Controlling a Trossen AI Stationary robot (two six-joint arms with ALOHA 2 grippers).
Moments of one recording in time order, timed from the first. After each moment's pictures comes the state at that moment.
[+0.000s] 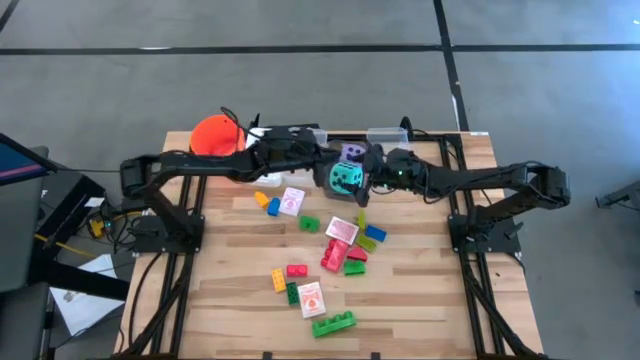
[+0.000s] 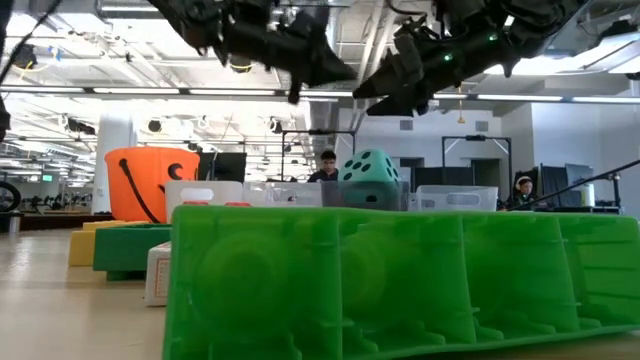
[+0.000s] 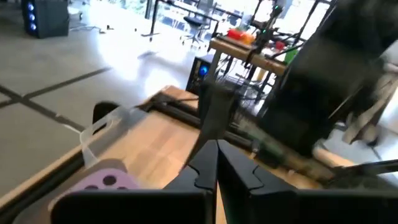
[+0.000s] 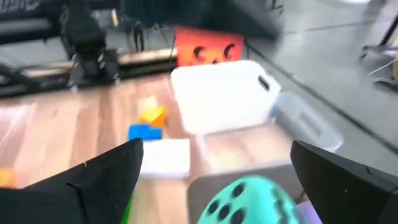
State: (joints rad) left arm 0.32 1.59 1.06 0.40 0.04 -0.27; right arm -0.25 1.34 0.72 0.31 0.08 0.02
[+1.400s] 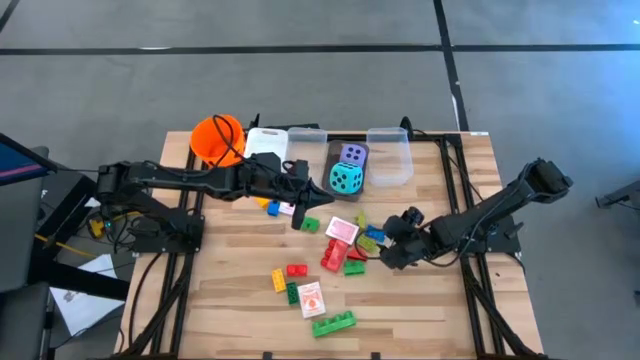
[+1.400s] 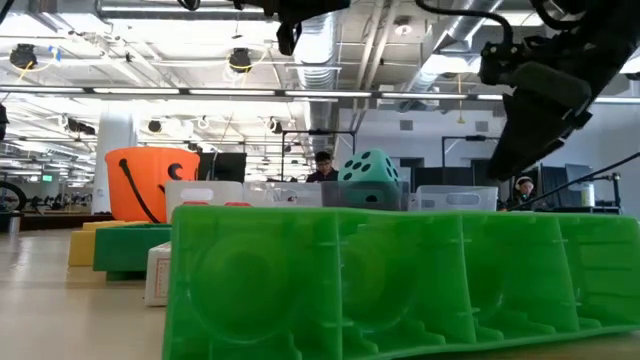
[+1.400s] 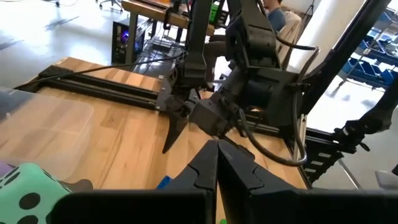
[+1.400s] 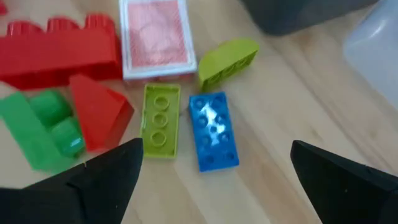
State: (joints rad) left arm 0.07 1.41 1.07 0.13 0.14 -0.23; right arm 0.42 1.35 0.71 -0.59 0.56 0.88
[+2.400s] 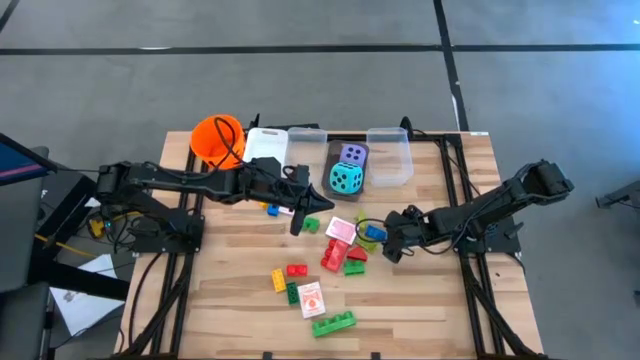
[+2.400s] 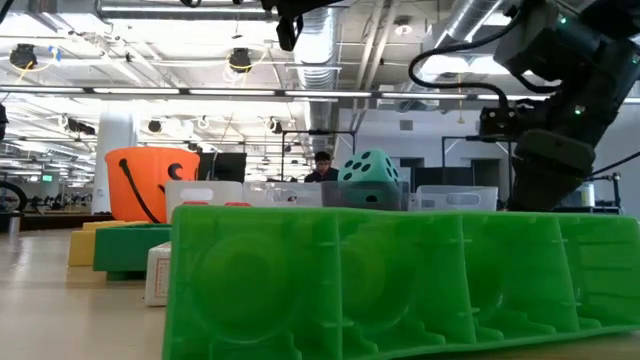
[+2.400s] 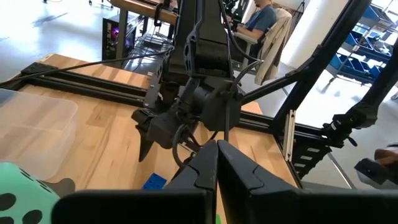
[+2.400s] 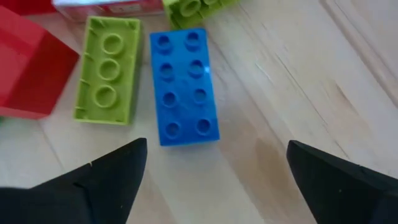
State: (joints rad) left arm 0.03 1.41 1.07 0.13 0.14 -0.24; right arm 0.26 1.35 0.52 -0.36 0.36 0.74
